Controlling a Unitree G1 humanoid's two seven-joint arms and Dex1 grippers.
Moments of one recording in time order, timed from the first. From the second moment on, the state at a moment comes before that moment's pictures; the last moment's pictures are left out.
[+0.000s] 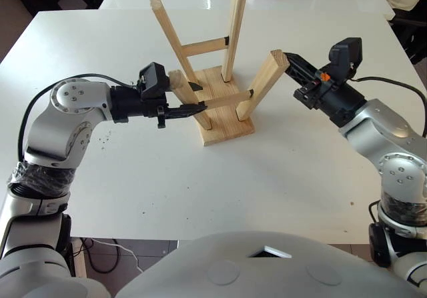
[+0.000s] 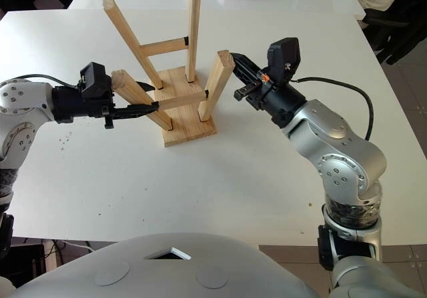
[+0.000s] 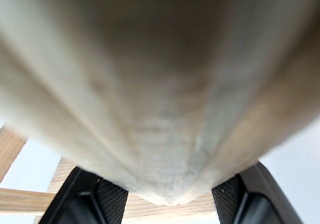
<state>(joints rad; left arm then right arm) -0.31 0.87 -0.12 -0.22 -0.57 0.35 -1.09 -0.20 -0.47 -0.05 -0.64 0.94 0.78 0.10</state>
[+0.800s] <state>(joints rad) -0.21 0.77 -0.10 -0.17 -0.57 0.30 -1.19 -0.42 -0.47 -0.26 -0.43 1.12 0.67 0.19</state>
